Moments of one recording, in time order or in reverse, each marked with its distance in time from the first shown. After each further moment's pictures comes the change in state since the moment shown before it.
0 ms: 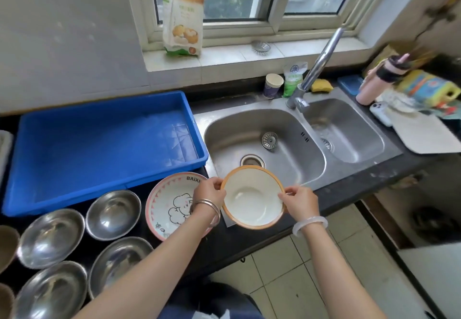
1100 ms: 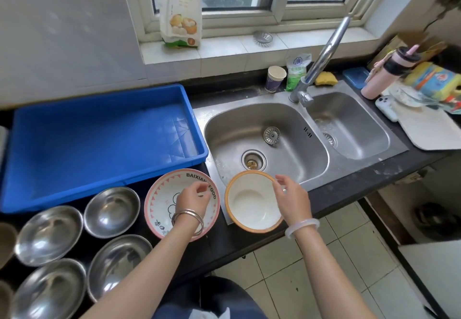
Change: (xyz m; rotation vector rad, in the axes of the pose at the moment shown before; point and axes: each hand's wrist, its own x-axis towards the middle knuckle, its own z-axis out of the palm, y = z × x) left_hand -0.004 -0.033 -0.018 0.032 0.096 -0.040; right_hand 0.002 0.000 0.021 -0.079 0.012 -0.227
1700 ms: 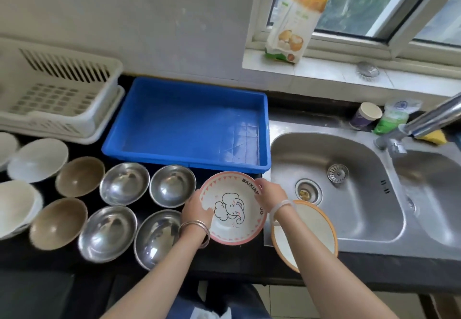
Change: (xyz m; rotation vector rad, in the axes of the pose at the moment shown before) left_hand -0.018 -0.053 -0.053 0.014 0.230 -0.303; right_hand 0.052 -0.096 0.129 -0.497 -0.600 -0.378
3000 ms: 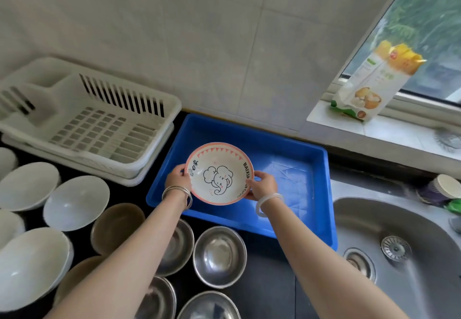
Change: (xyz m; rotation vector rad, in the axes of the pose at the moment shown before) left_hand 0.223 -0.023 -0.160 -0.656 0.240 -0.201; right_hand 0.146 -0.204 -0.008 0.929 0.015 0.166
